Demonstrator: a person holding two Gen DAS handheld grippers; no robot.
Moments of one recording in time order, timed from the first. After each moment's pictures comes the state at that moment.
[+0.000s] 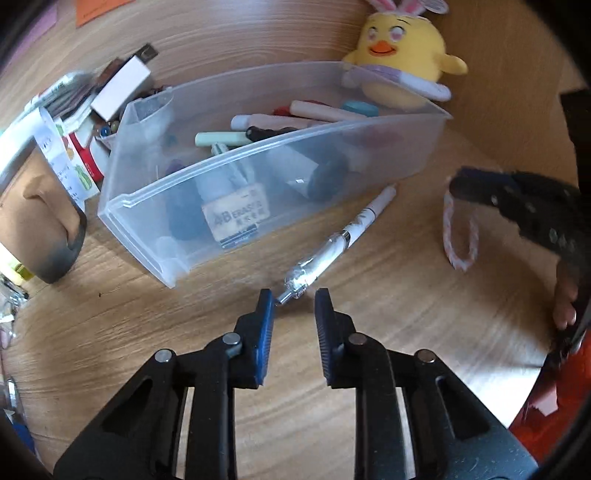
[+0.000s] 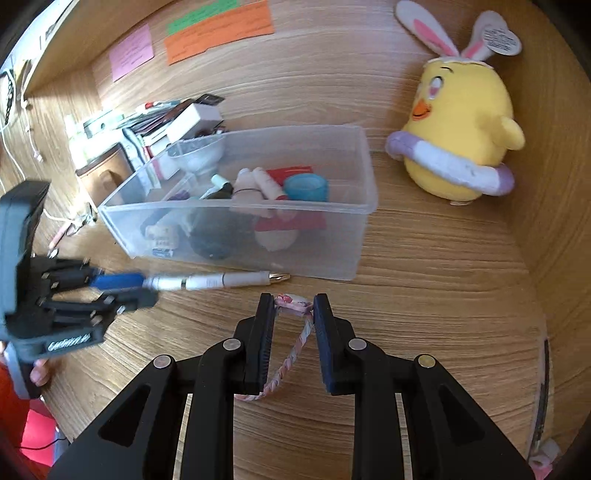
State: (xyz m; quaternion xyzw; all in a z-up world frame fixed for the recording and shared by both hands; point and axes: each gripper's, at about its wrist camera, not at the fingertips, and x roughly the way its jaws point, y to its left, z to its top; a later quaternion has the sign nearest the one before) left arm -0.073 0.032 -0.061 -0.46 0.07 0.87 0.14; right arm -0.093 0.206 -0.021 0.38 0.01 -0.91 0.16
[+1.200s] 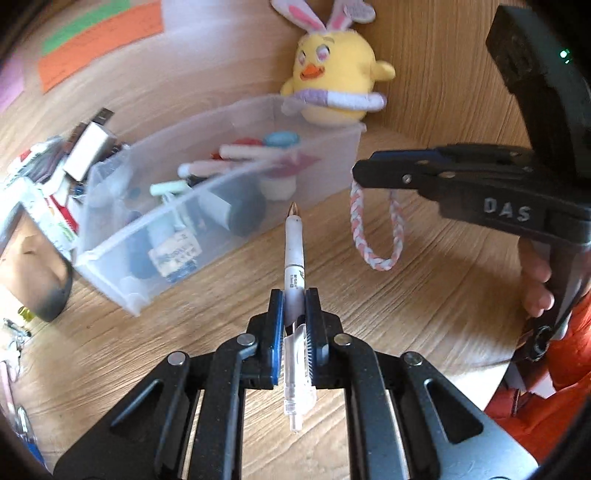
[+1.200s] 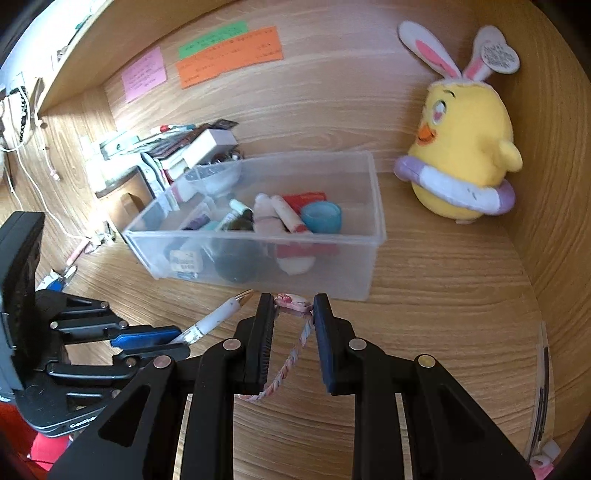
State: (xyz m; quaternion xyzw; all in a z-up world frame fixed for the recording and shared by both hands) left arm -0.046 0.068 -0.032 -0.40 0.10 0.89 0.20; right arm -0.085 0.194 0.004 0.35 -0.01 -0.92 0.19
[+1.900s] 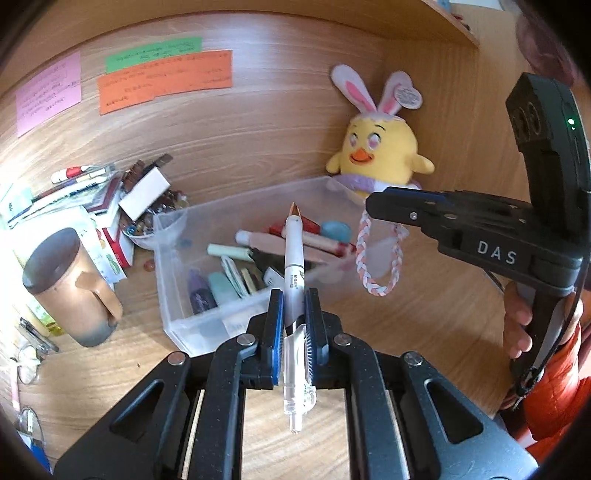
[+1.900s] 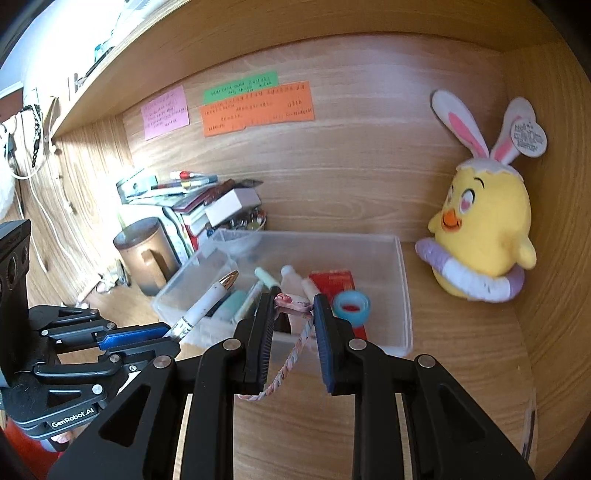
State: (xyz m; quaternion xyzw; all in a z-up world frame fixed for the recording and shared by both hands) left arm -0.066 0.022 0.023 -0.33 0.03 0.93 0.16; right arm -0.107 0.165 0.059 0.29 0.00 -0.94 0.20
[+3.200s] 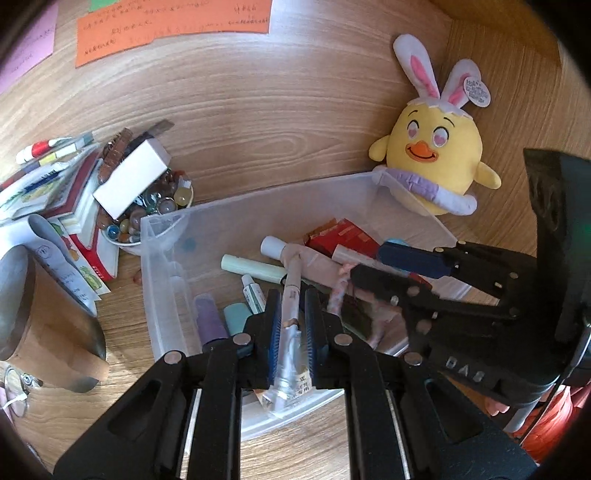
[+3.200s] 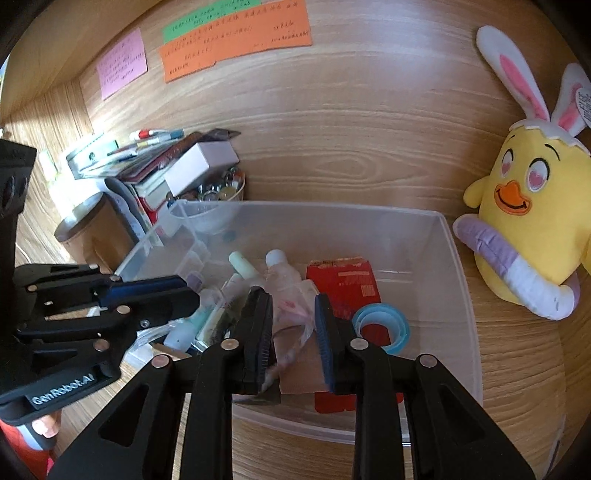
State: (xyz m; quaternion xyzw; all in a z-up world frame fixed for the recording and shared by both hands) left arm -0.168 0.006 0.003 -0.40 0.00 0.90 0.15; right arm -0.190 0.125 0.006 0.38 0.02 -0.91 0.18
